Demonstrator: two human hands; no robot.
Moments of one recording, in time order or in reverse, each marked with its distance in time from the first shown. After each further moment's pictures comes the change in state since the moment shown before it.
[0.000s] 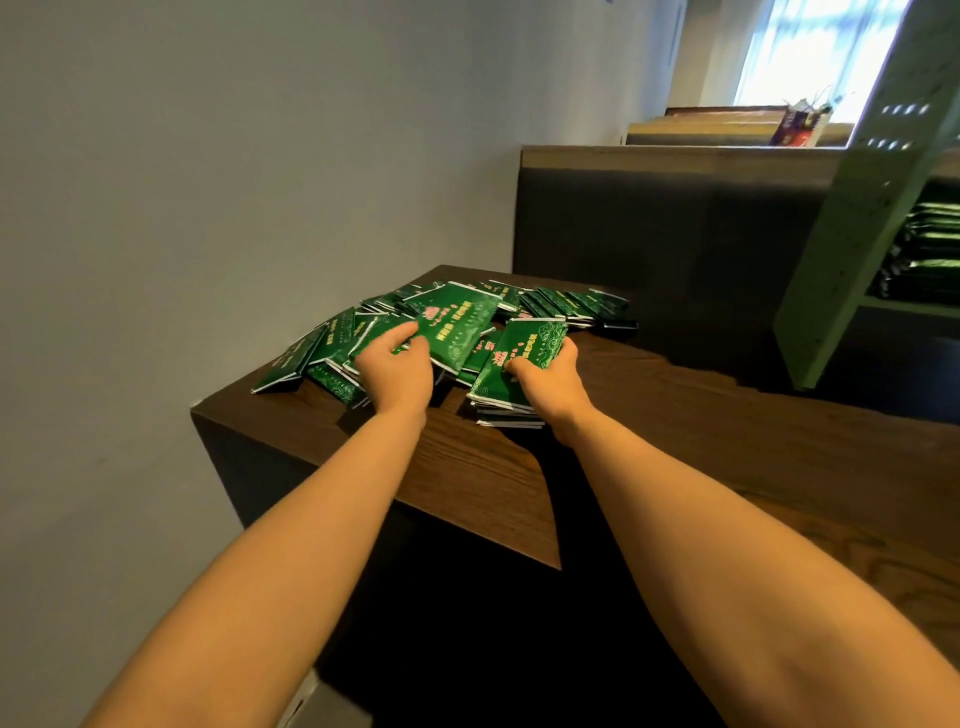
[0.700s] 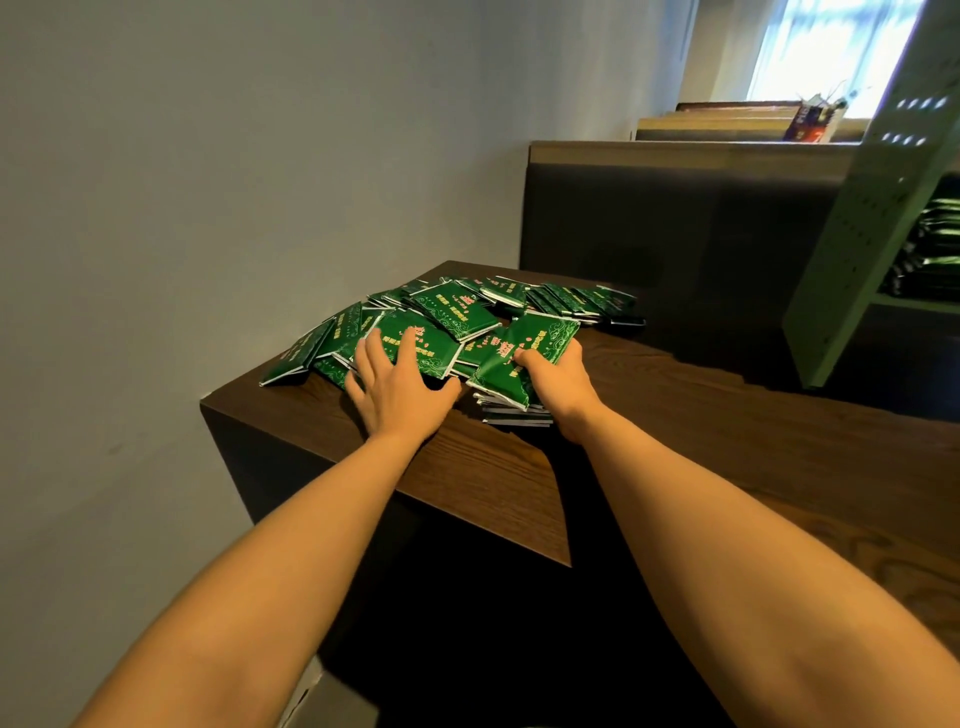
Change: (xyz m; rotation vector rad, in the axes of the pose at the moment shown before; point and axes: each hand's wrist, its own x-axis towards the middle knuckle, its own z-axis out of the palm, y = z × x) left_hand 0.001 -0.036 -0.019 0.962 -0.207 0.316; right_hand -0.004 -0.002 0.000 0.025 -0.012 -0.002
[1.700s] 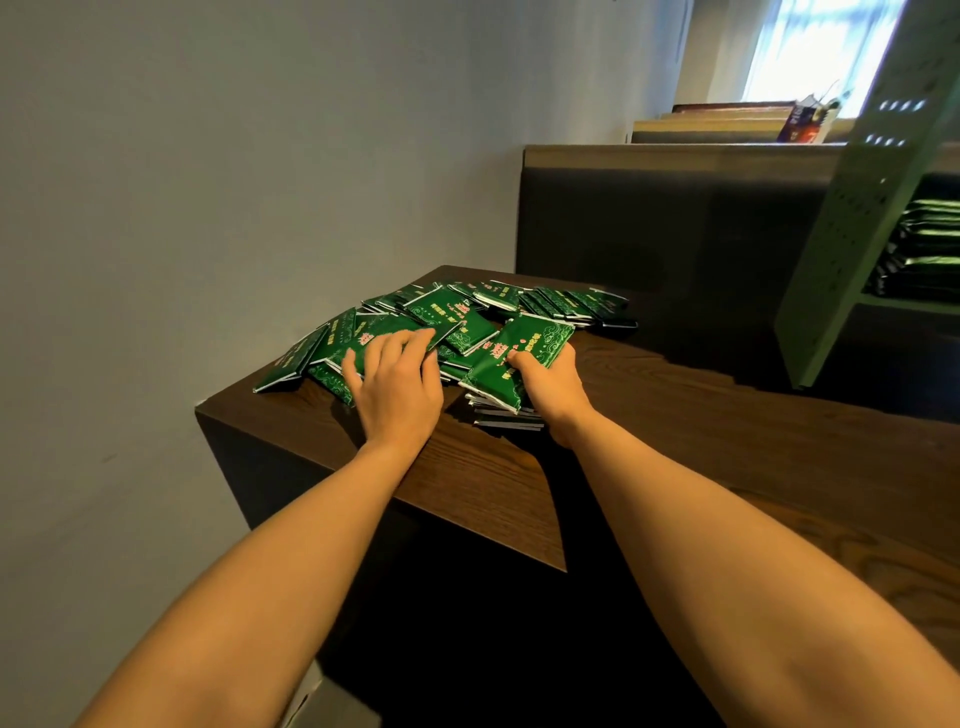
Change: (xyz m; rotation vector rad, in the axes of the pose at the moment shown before) left_hand -0.006 0.007 -0.003 -0.088 0.319 0.264; right_hand 0.002 0.004 -0.001 0.037 0.017 -0.003
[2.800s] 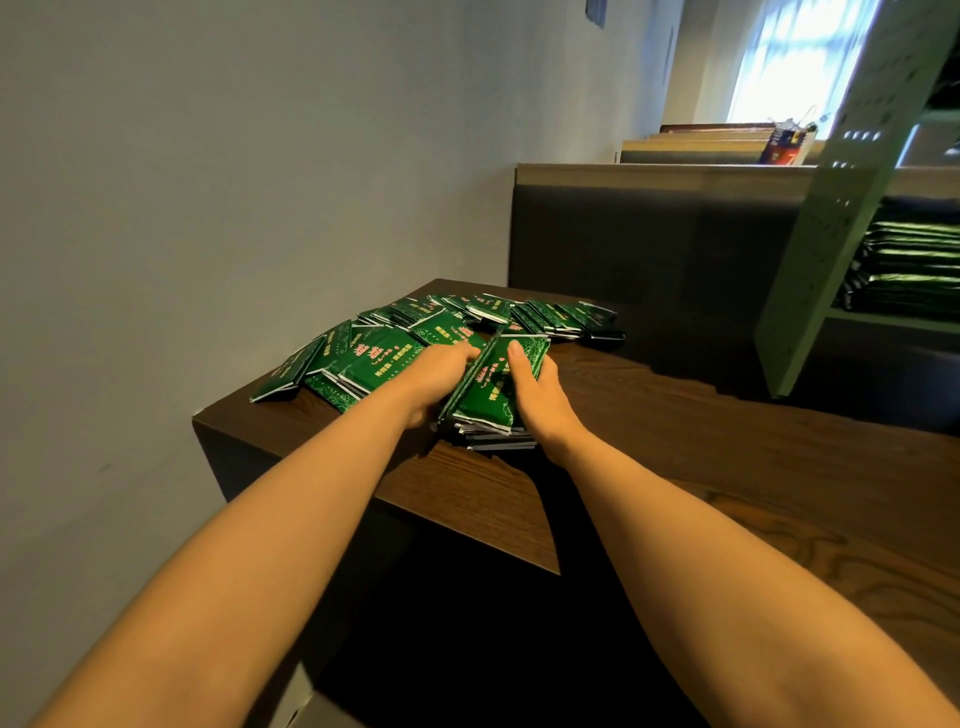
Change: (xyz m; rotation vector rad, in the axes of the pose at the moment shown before) left_hand 0.040 0.061 -0.031 -0.666 -0.864 -0.505; right_hand -0.031 -0.014 -0.002 -0.026 -0.097 -0.048
